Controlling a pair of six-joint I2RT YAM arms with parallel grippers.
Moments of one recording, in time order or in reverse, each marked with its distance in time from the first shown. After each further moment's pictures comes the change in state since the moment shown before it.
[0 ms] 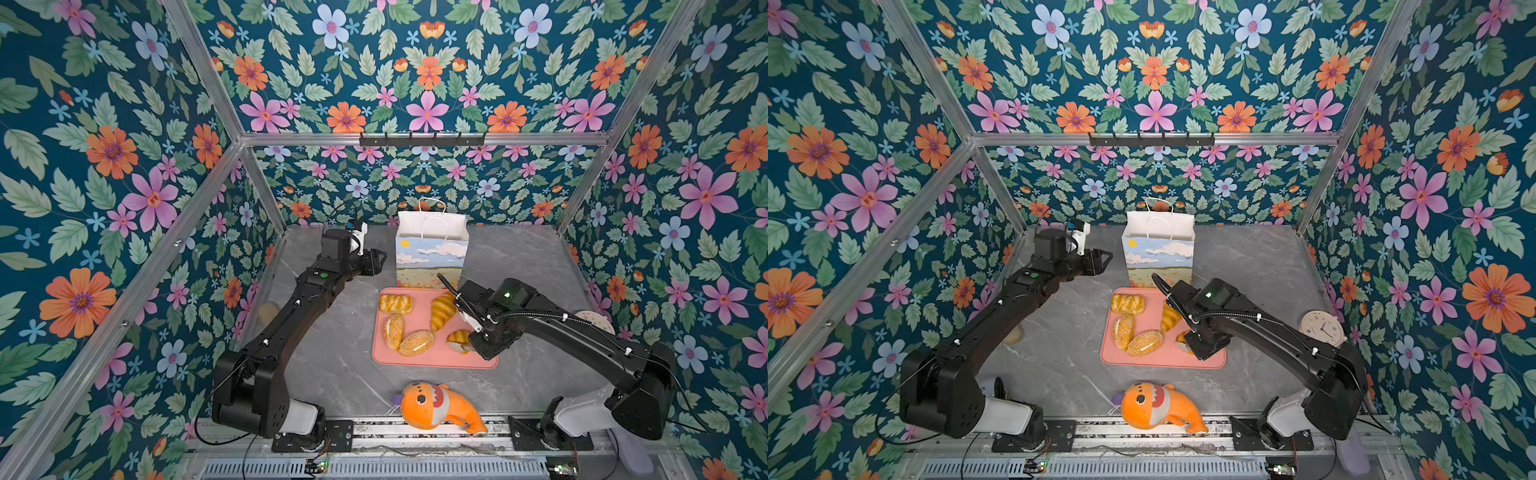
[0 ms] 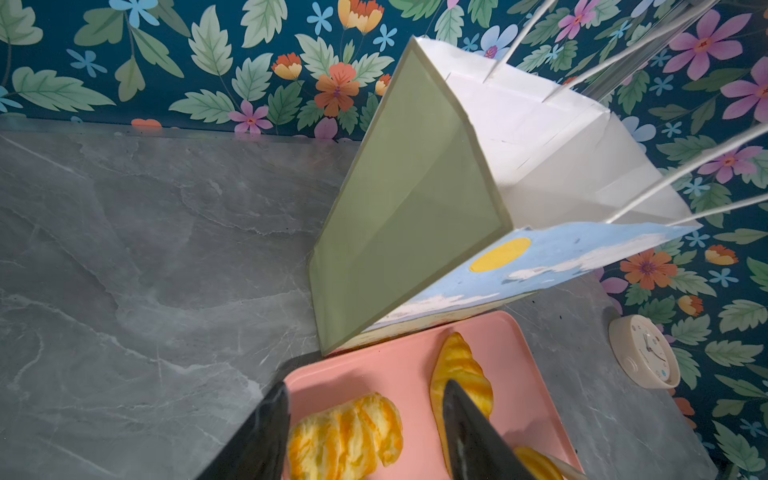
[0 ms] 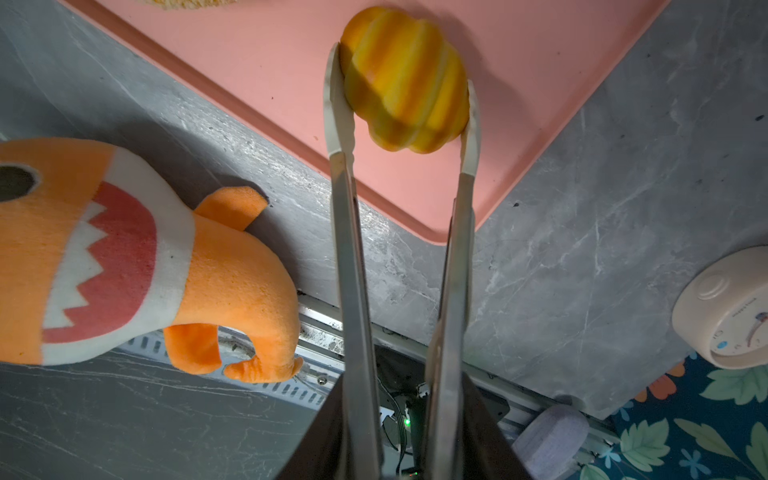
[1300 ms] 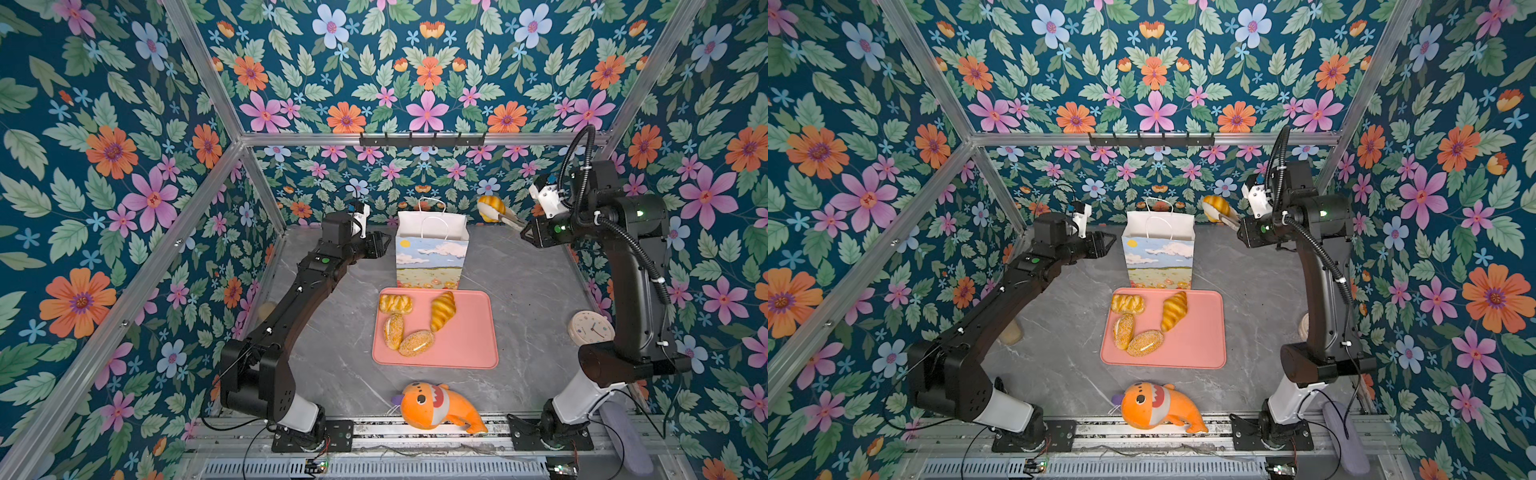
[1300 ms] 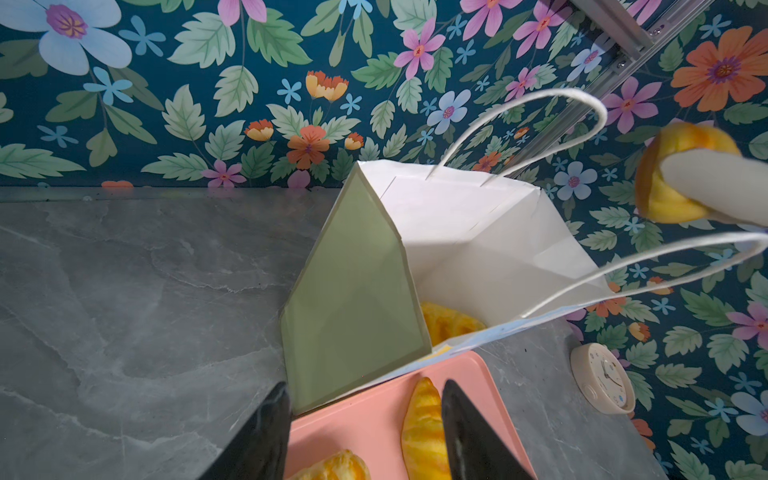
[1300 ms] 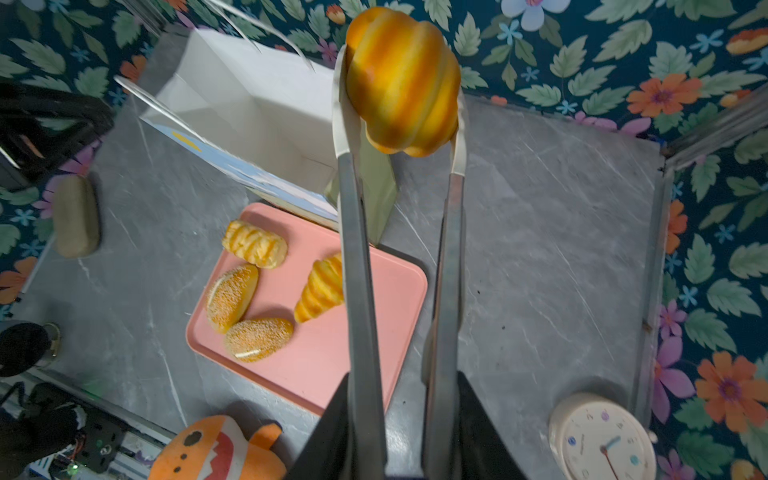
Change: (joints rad) left arm -0.001 0.084 0.172 0.005 0.046 -0.038; right arm -0.697 0.299 1.151 -0.138 -0.266 -0.345
